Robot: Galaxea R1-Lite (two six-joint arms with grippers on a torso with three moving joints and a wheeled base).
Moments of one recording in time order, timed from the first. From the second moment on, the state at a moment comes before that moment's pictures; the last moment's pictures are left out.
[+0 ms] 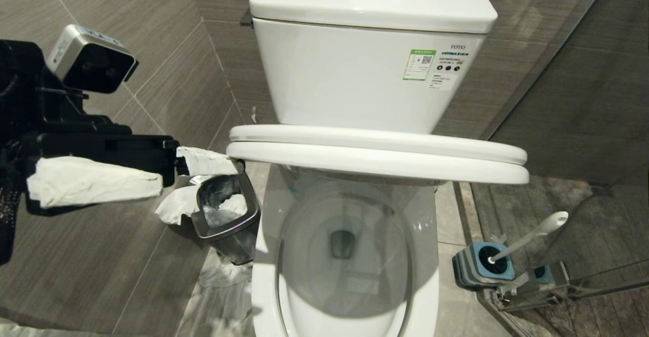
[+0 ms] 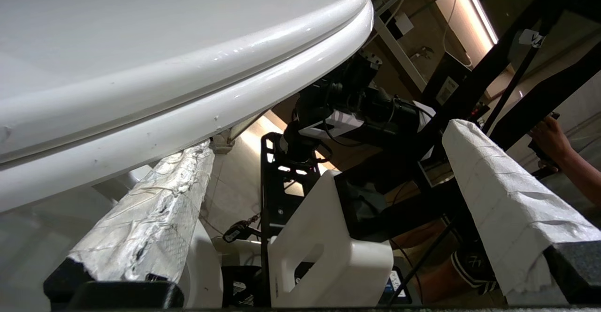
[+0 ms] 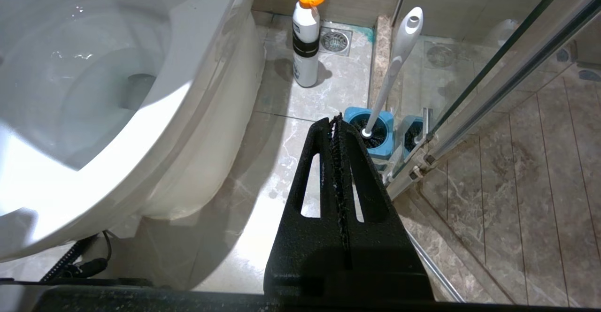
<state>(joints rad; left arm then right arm) -0.17 1.46 -1.03 -0.24 -1.53 -0.21 0.00 0.00 0.00 0.00 0.00 0.02</state>
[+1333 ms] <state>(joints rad) -0.18 1.62 -1.44 -0.14 -1.52 -0.23 0.00 0.00 0.00 0.00 0.00 0.02</state>
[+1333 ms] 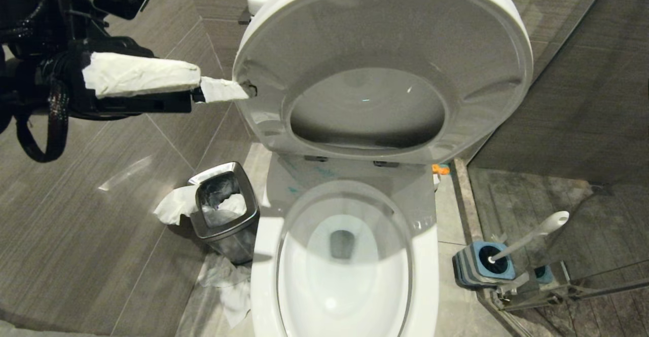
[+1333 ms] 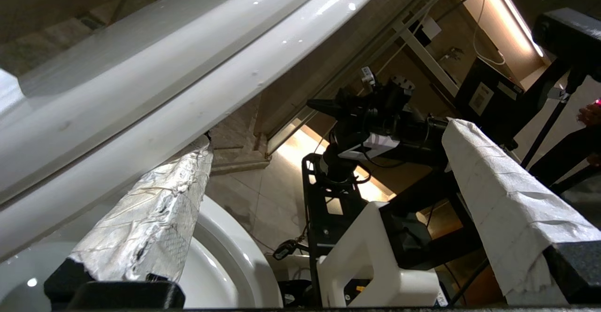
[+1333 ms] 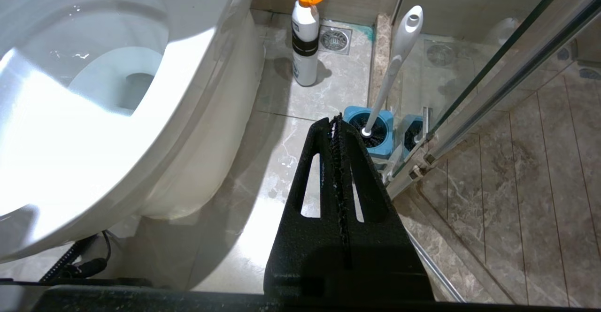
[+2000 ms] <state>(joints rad) -0.22 1.73 -1.73 -0.03 -1.46 -0.34 0.00 0.00 0.00 0.00 0.00 0.02</state>
